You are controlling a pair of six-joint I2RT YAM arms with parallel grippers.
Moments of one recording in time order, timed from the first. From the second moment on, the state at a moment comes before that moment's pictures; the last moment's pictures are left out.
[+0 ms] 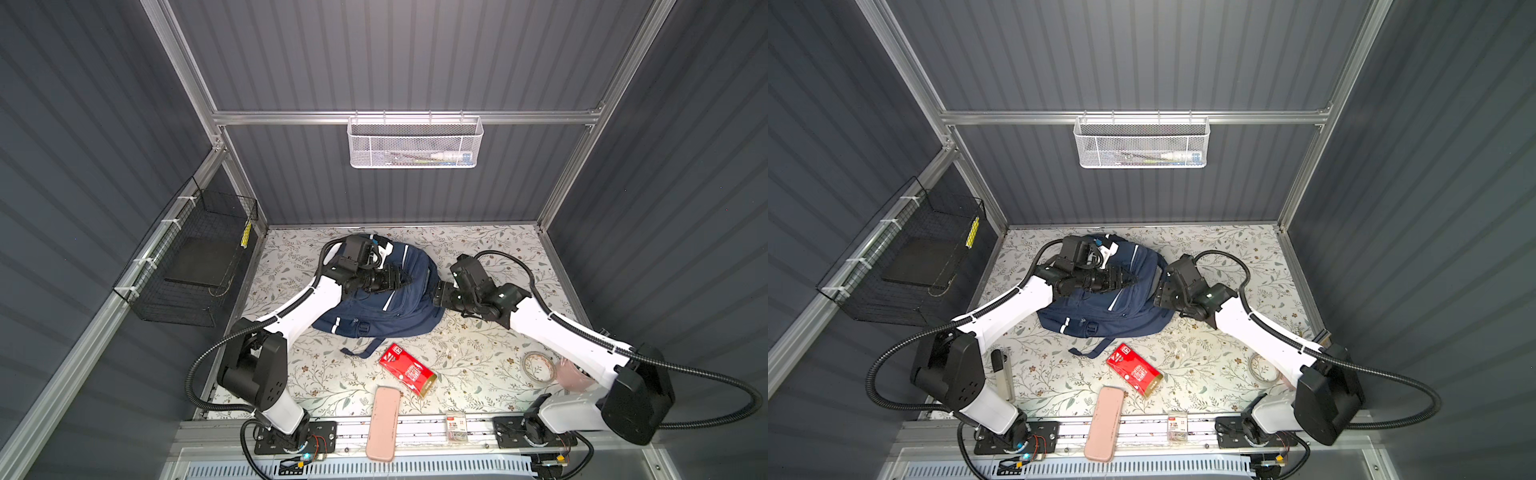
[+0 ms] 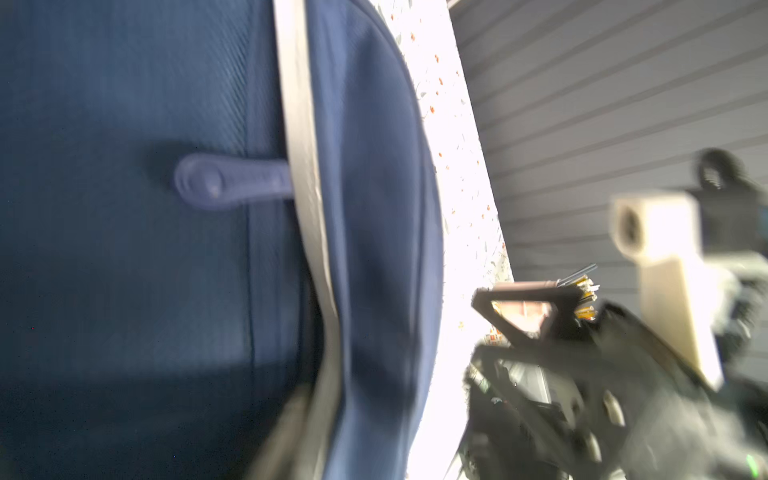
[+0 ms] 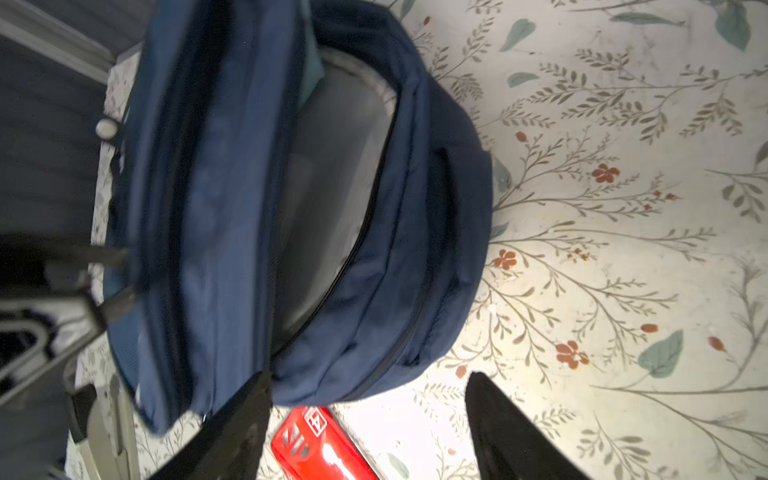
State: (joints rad) left arm -0.49 1.60 1.24 -0.37 0.59 -0.54; right arm 0.75 1.33 1.03 -0.50 0.14 0.72
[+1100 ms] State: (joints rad) left arm -0.07 1.21 0.44 0.12 0.49 -1.00; right arm 1.11 2.06 1.45 -0.16 0.19 0.74
